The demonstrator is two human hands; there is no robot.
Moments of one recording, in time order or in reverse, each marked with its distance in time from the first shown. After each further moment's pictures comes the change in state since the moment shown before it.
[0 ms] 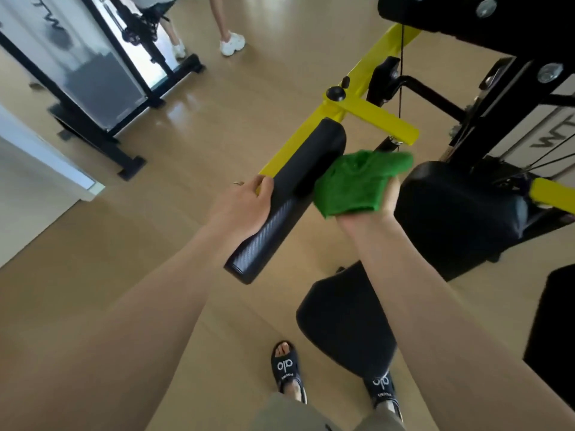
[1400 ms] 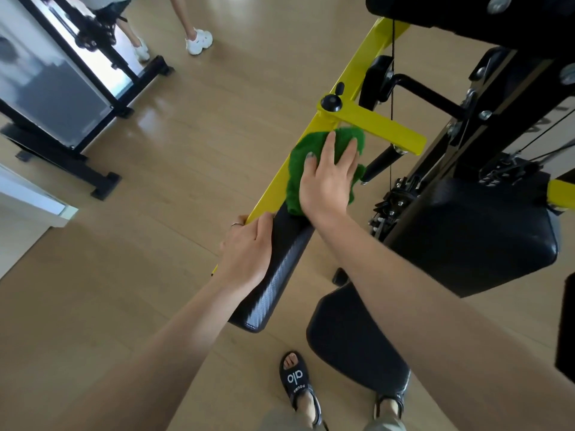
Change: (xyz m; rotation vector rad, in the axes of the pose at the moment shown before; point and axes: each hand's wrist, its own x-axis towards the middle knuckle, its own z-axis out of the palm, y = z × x) left_hand 0.016 -0.009 0.002 -0.330 -0.103 -0.069; right_hand 0.089 0.047 0.054 -1.601 0.351 -0.676
